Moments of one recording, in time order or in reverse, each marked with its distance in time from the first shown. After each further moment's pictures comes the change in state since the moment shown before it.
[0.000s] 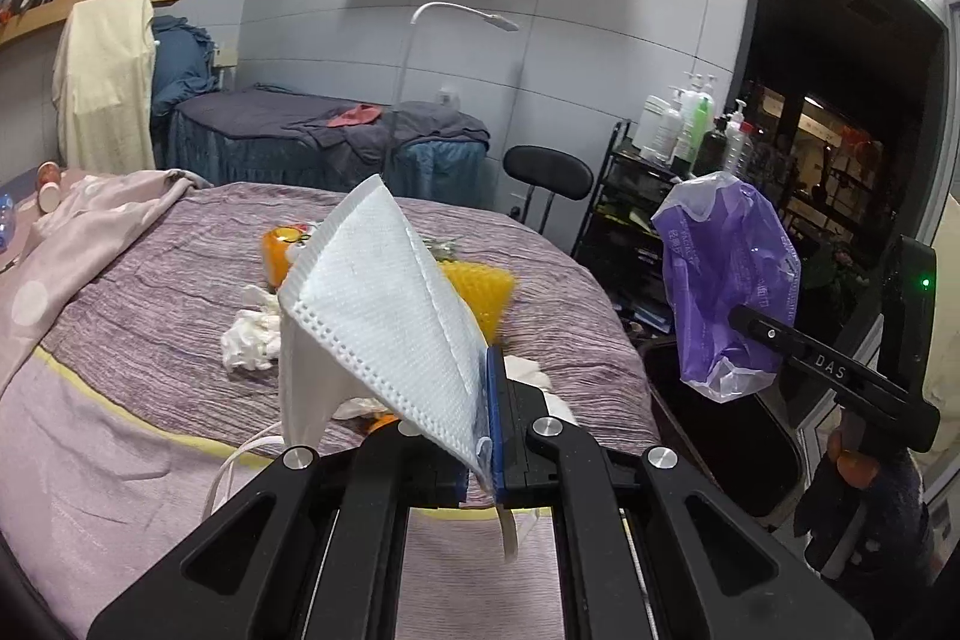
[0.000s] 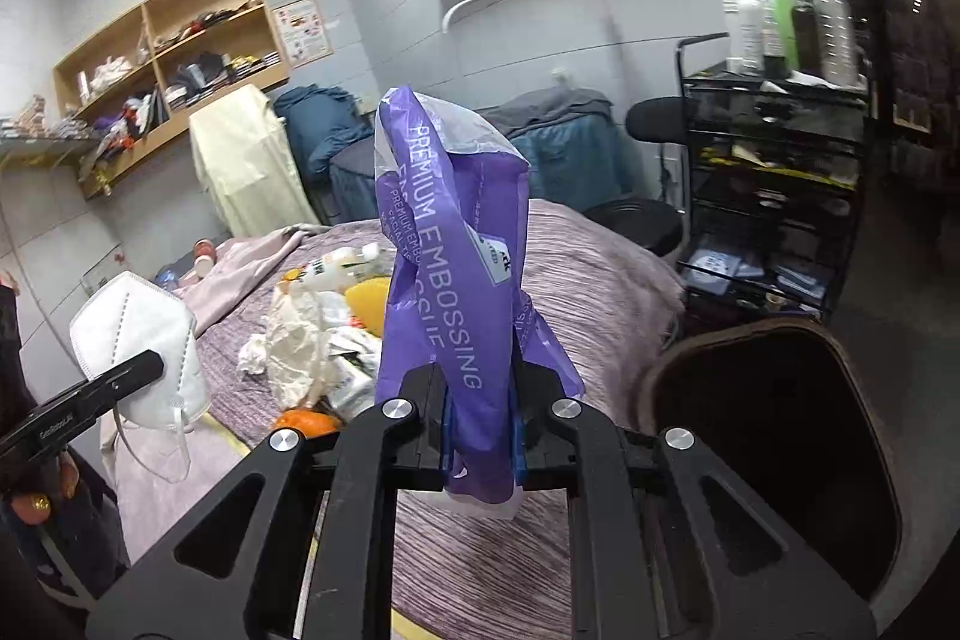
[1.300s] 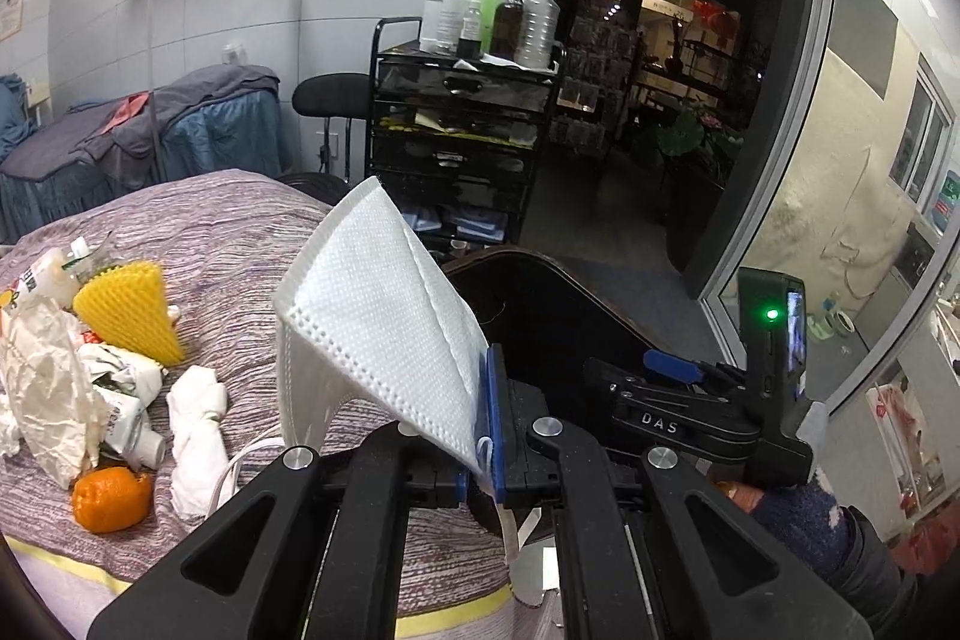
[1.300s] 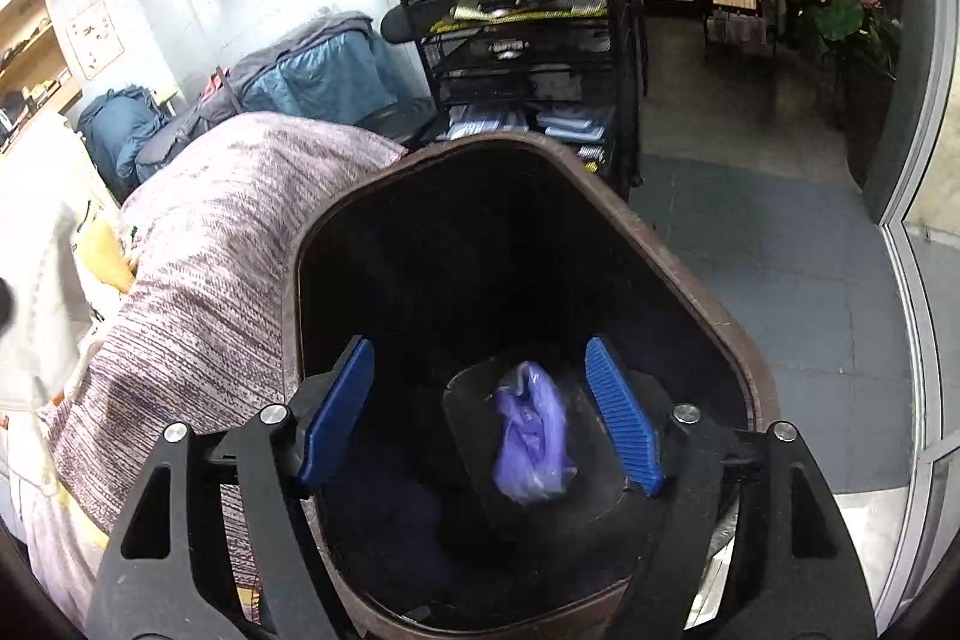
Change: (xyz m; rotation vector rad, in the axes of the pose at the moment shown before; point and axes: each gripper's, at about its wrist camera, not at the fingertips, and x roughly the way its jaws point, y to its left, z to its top) left arm 0.095 -0.159 -0.010 0.263 0.193 -0.316; right arm -0.001 -0.147 -0.082 0.248 0.146 -0.401
